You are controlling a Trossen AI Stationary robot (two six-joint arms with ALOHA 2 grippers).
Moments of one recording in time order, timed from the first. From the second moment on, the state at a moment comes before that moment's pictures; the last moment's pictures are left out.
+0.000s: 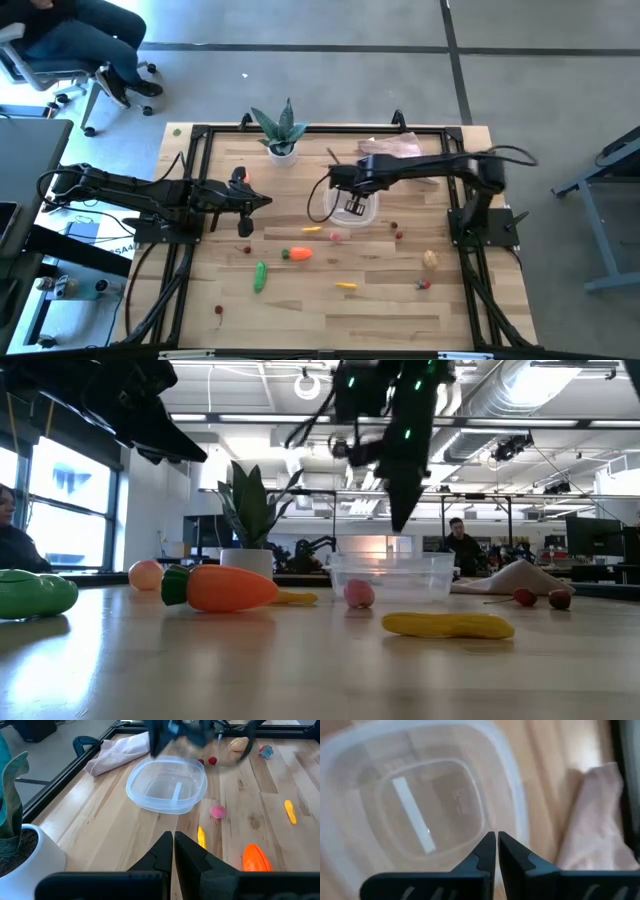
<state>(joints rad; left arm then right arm) 0.04 0.77 0.43 -0.13 -0.29 -0.07 -0.12 1.81 1.44 -1.02 0.33 0.19</state>
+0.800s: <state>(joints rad) 0.04 0.77 0.43 -0.13 -0.29 -0.06 0.12 0.90 0.87 -0.90 0.21 0.68</state>
